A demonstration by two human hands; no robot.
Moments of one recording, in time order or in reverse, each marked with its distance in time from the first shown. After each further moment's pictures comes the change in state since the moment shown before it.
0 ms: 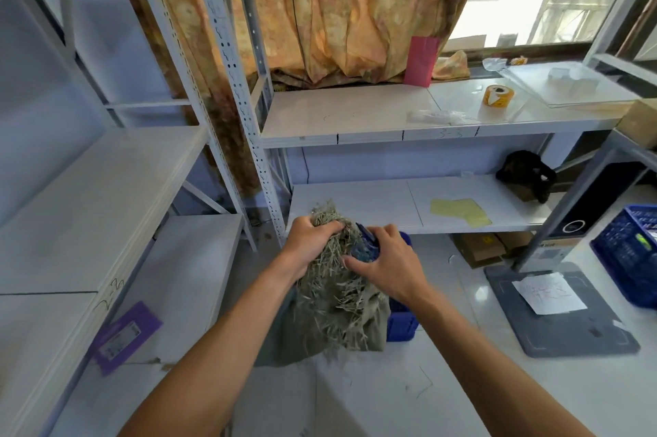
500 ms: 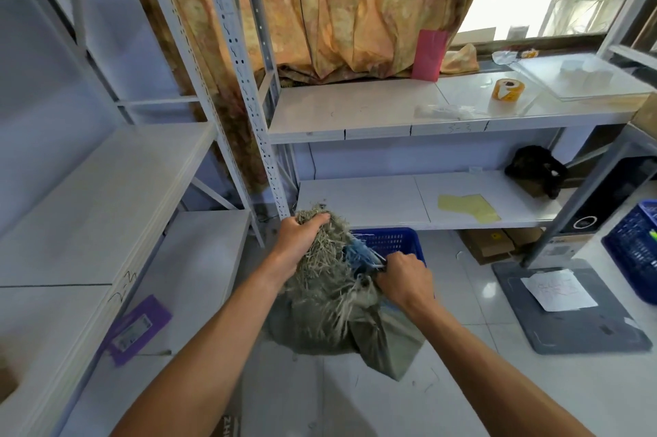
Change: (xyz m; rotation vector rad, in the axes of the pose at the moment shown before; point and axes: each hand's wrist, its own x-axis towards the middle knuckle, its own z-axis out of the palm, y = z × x) left_hand 0.005 -0.019 -0.030 -0.017 0.076 -0.099; right_hand -0.012 0.011 0.026 -0.312 -0.057 0.250
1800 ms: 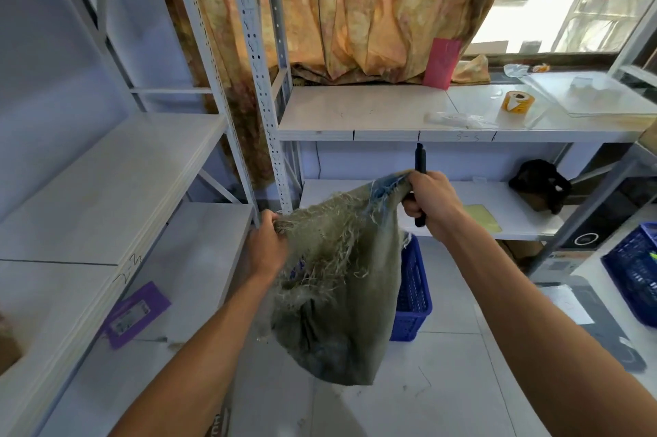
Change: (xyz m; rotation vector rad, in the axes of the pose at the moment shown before) left_hand 0.017 -0.058 -0.039 0.463 0.407 0.370; right_hand 0.040 -0.031 -0.125 1.179 -0.084 -0.010
